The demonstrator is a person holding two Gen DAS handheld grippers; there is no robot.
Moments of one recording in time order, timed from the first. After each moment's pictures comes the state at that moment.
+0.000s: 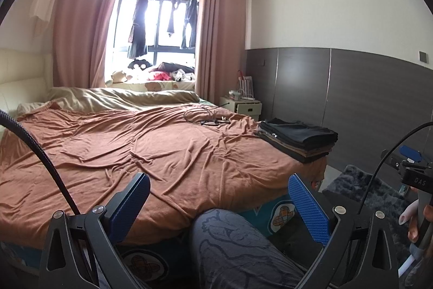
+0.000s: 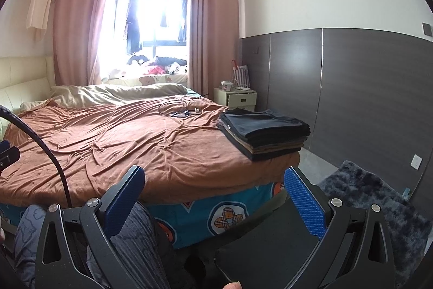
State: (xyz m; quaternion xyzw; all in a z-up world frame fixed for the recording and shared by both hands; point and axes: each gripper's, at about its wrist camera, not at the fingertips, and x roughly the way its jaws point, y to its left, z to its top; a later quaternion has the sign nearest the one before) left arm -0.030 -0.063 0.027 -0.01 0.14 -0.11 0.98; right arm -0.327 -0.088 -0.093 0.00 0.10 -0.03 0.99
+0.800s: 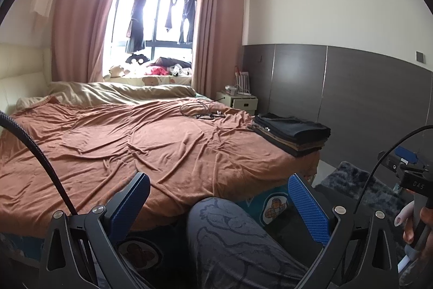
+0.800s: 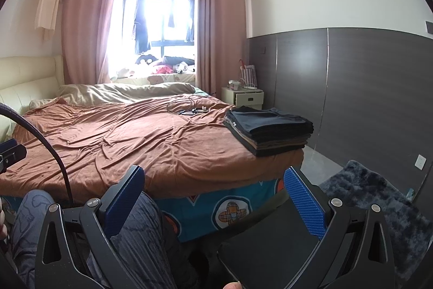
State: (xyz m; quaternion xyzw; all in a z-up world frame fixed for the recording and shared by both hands) left arm -0.057 -0.072 0.025 -0.02 0.16 -0.11 0.98; right arm -0.350 -0.098 -0.097 0.00 0.10 0.00 0.99
